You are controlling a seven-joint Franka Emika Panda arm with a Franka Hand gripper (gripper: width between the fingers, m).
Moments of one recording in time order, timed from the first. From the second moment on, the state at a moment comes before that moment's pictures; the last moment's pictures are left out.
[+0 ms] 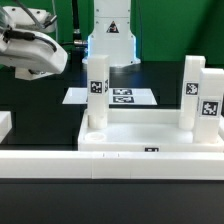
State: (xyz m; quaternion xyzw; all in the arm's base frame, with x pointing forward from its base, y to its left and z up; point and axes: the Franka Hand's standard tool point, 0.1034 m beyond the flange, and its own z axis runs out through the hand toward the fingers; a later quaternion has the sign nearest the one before) arm 0.449 -0.193 0.086 -0.88 0.19 0.44 0.07
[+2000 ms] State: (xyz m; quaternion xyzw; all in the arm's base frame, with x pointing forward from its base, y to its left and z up) arm 0.595 -0.098 0.154 -0.99 0.12 -0.12 -0.03
